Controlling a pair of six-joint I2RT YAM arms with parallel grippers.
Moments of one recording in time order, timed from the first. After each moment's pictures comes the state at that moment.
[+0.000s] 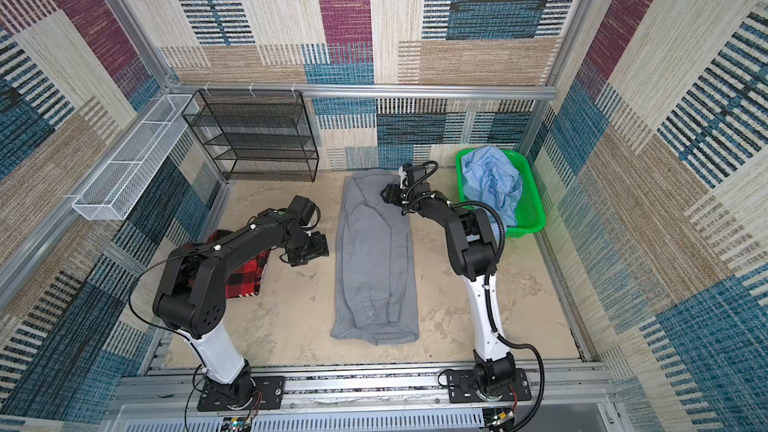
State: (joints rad) left arm -0.37 1.76 1.22 -0.80 0.14 -0.64; right arm 0.29 2.25 1.67 -0.08 -0.37 0.50
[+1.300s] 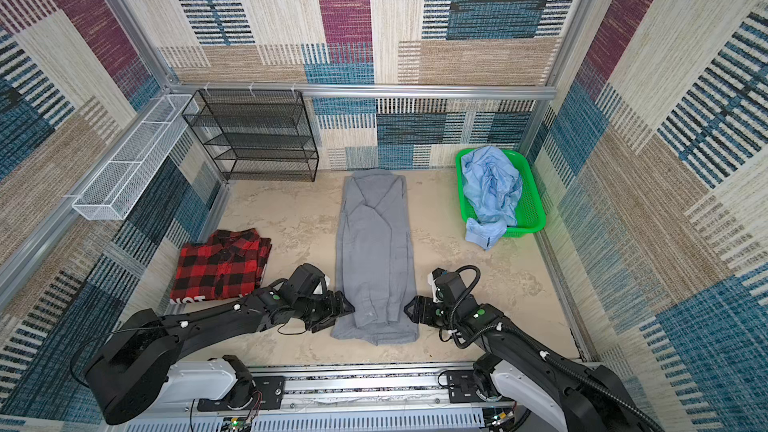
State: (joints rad) left arm -0.73 1.33 0.52 -0.19 0.38 -1.10; right arm 0.56 0.92 0.28 -0.27 -0.32 0.76
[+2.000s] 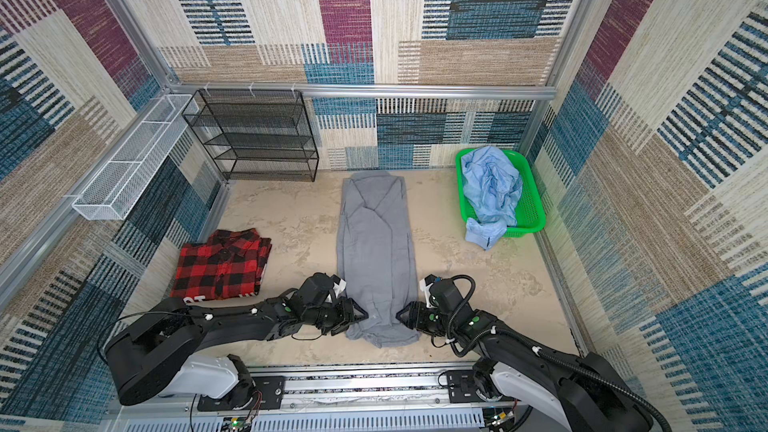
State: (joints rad) left arm -0.85 1.44 0.44 0.15 0.40 -1.19; right arm 0.64 0.95 0.20 -0.07 -0.40 0.94
